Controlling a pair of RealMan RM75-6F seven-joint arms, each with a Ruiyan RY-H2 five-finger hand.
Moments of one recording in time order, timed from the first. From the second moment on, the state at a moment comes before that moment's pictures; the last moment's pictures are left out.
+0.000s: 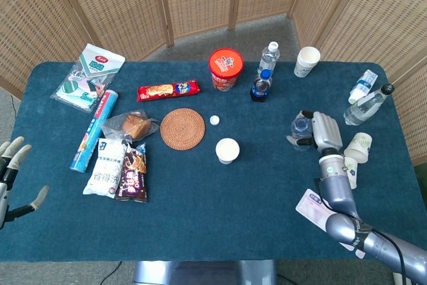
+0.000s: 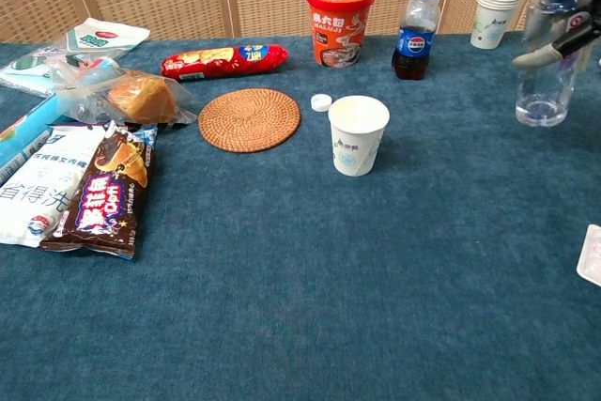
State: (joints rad) left arm -0.05 -1.06 -0.05 -1.69 1.66 1.67 -0.01; right arm 0.58 -1.43 0.44 -1.48 -0.84 0.96 -0.11
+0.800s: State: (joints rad) left arm -0.03 -1.05 -0.03 -1.71 1.67 1.68 0.00; right arm 0.53 -1.50 0.37 -1.18 -1.06 0.83 0.38
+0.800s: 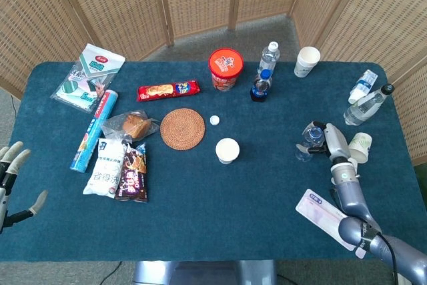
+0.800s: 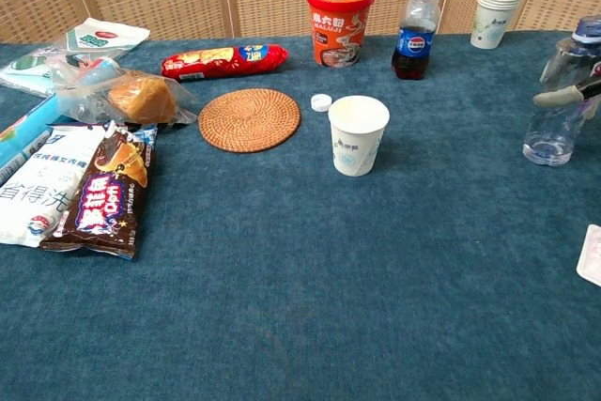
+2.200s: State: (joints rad) left arm -0.01 -1.05 -0.04 -1.69 1.70 1.72 -0.02; right arm 0.54 -1.41 0.33 -1.23 -1.14 0.81 0.50
